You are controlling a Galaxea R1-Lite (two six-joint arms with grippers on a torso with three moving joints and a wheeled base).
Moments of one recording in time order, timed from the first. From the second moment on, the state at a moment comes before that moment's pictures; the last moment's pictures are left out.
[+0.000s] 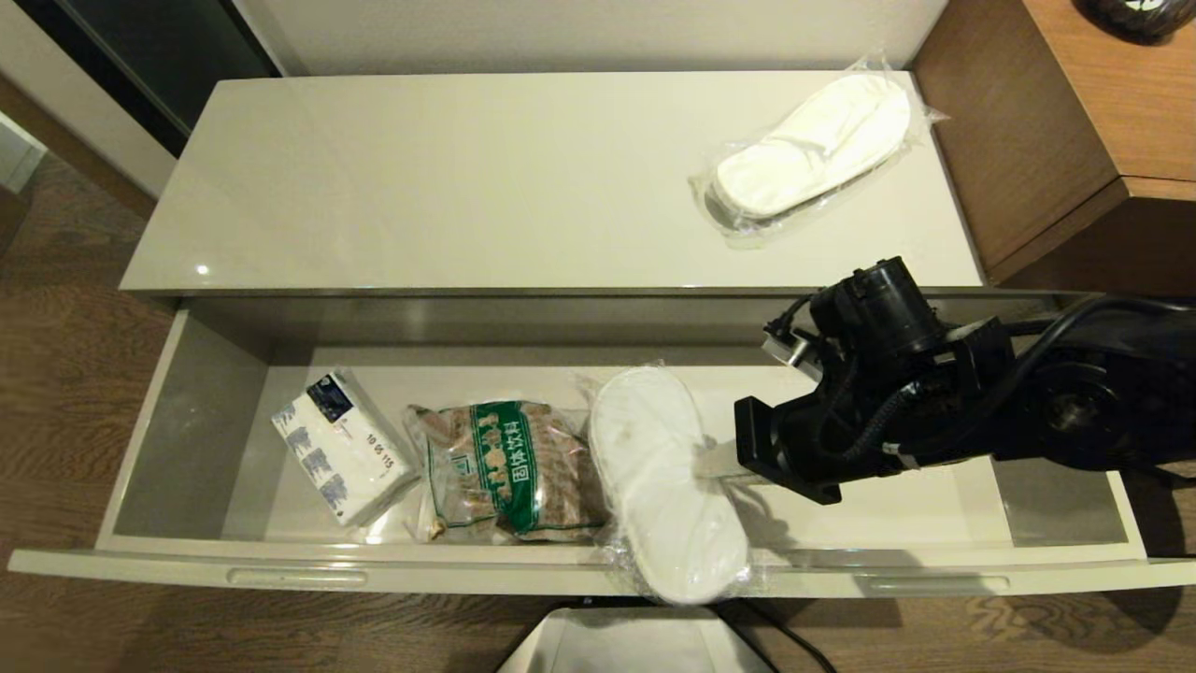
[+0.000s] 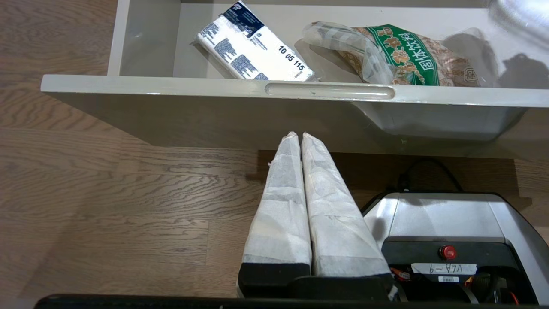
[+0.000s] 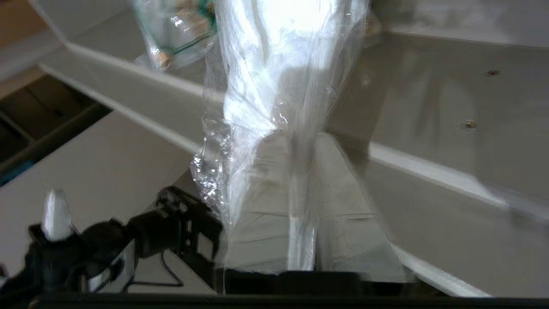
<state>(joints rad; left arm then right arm) 0.01 0.00 0.00 0.01 0.00 0.01 0.57 1.80 -1.15 0.12 0.32 0.66</state>
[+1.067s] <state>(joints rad) 0.01 0.00 0.00 0.01 0.00 0.01 0.30 1.59 -1.48 0.29 0.00 0.63</state>
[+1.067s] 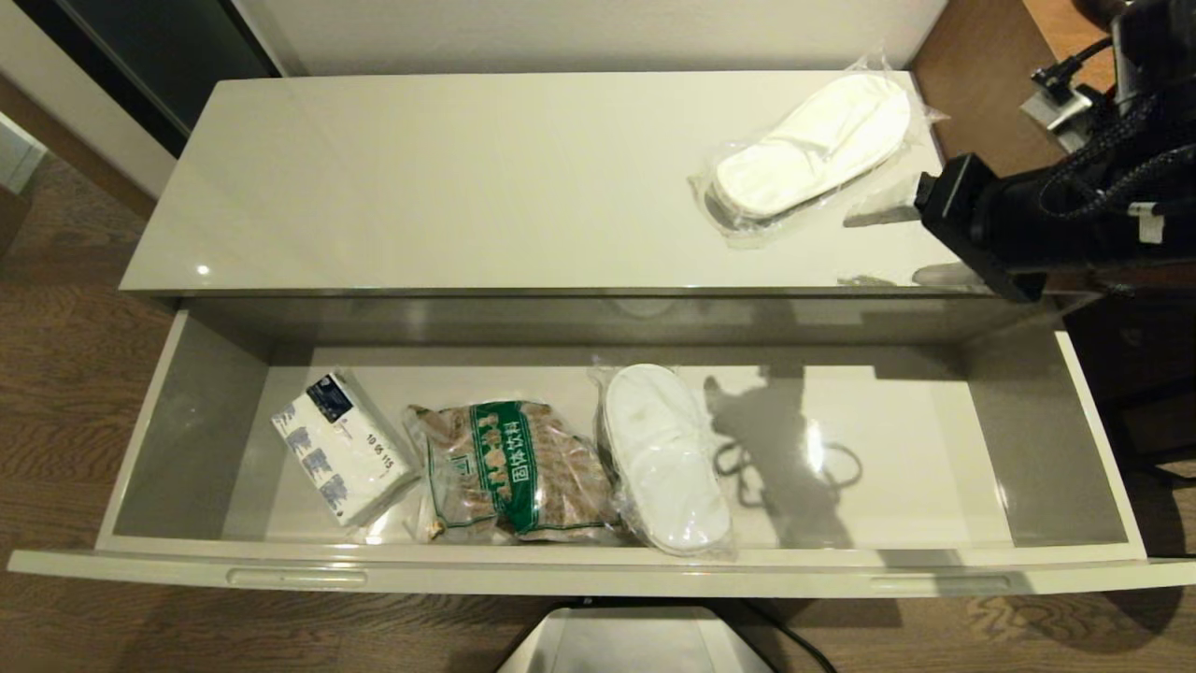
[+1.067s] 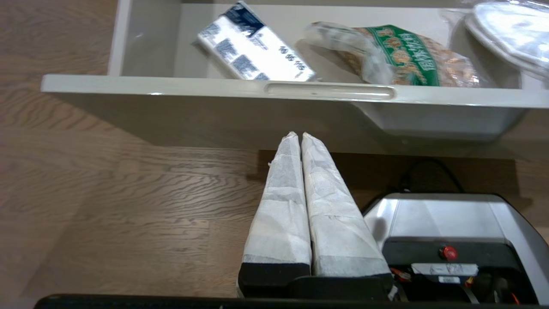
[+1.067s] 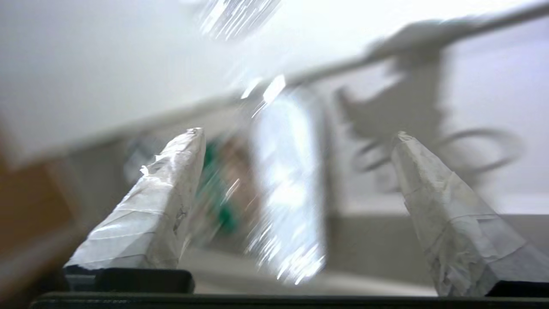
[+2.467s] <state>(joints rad) 0.01 0.00 0.00 0.01 0.00 0.01 0.22 1.70 -1.47 -0.12 -0.10 0.41</state>
